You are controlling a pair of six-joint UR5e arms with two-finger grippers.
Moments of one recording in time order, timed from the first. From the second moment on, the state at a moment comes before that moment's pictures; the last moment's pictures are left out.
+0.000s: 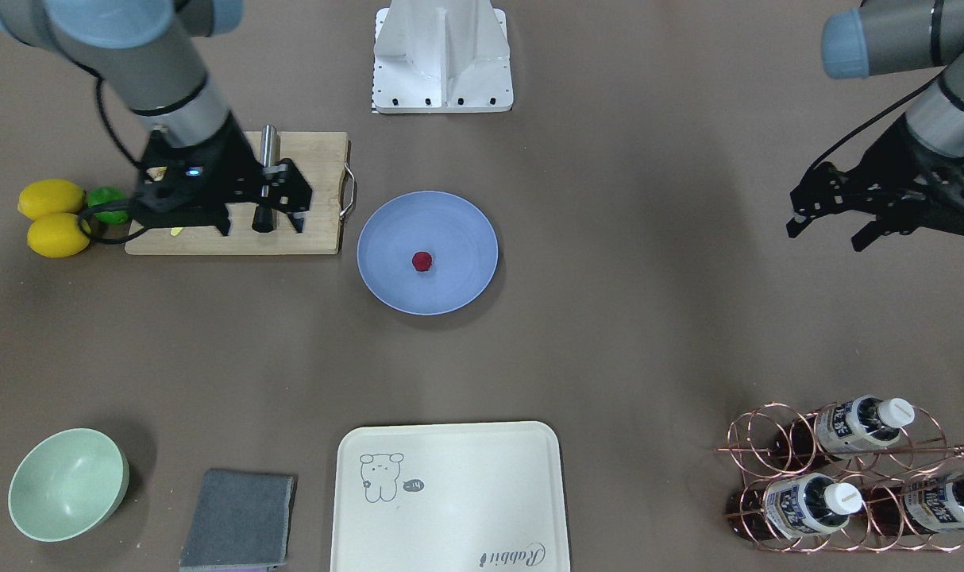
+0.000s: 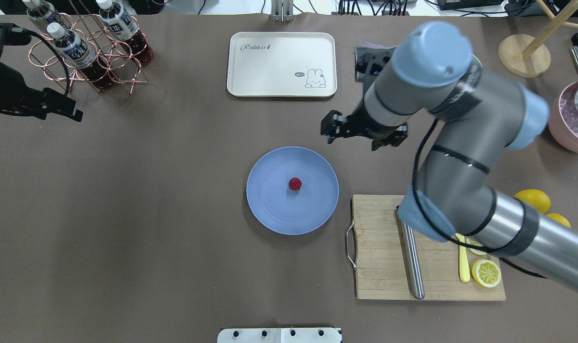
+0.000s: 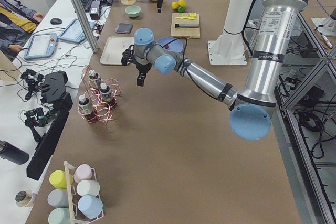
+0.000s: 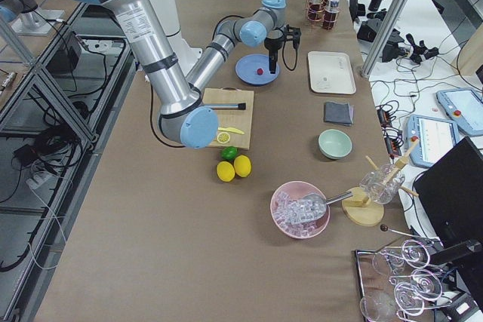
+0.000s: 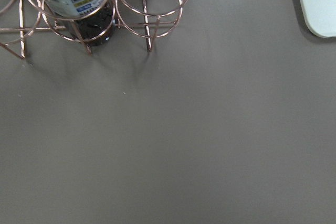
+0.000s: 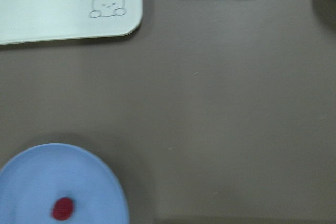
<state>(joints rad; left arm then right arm) -1.19 -1.75 -1.94 -1.62 -2.29 -0.46 0.89 -1.13 1.97 -1.69 2.13 0.94</state>
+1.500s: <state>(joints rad) -1.53 -1.66 -1.91 -1.26 -2.30 0.19 1.73 -1.49 1.66 -1.75 2.37 -0.33</state>
